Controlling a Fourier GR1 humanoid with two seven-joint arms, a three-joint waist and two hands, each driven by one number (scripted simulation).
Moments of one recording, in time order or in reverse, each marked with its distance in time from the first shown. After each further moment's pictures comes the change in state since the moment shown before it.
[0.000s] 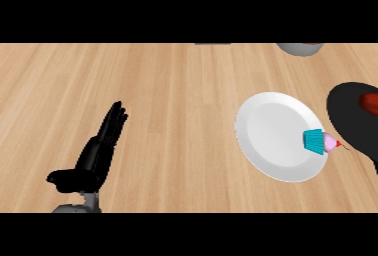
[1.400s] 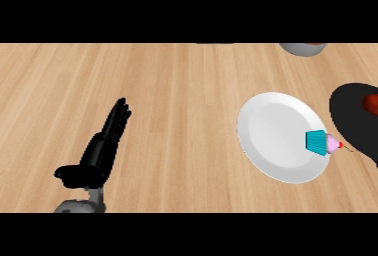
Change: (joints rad) left arm -0.030 -0.032 0.016 0.016 -0.042 -0.012 0.004; right arm 0.418 0.226 0.204 -0.649 -0.079 -0.083 0.187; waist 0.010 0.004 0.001
